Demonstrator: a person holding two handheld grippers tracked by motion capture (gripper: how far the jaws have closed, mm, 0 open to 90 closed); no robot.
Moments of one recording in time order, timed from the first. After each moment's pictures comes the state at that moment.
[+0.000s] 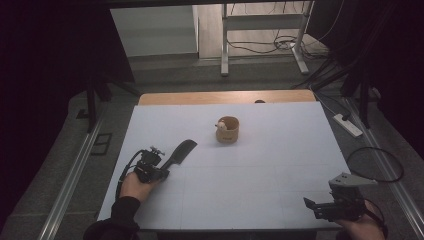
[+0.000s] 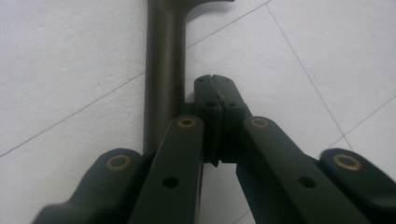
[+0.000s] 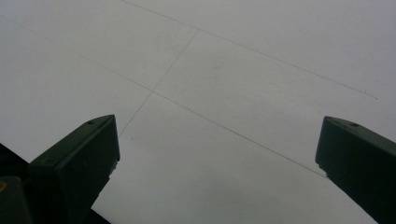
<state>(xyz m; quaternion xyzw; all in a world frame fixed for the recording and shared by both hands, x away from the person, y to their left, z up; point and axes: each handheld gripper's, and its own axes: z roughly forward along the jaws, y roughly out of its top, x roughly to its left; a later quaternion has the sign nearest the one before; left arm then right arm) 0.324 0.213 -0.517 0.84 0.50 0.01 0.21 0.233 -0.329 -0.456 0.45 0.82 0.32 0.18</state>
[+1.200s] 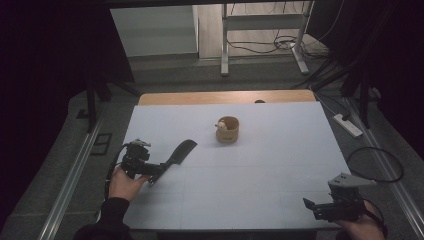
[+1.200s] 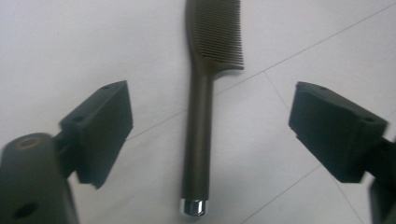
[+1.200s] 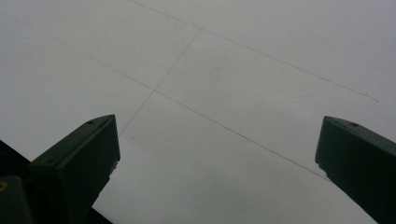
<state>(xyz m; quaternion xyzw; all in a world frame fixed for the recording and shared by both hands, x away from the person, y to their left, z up) 0.313 0.242 -0.481 0.80 0.53 0.08 0.29 0.232 -0.328 -0.456 0.44 0.82 0.32 0.18</state>
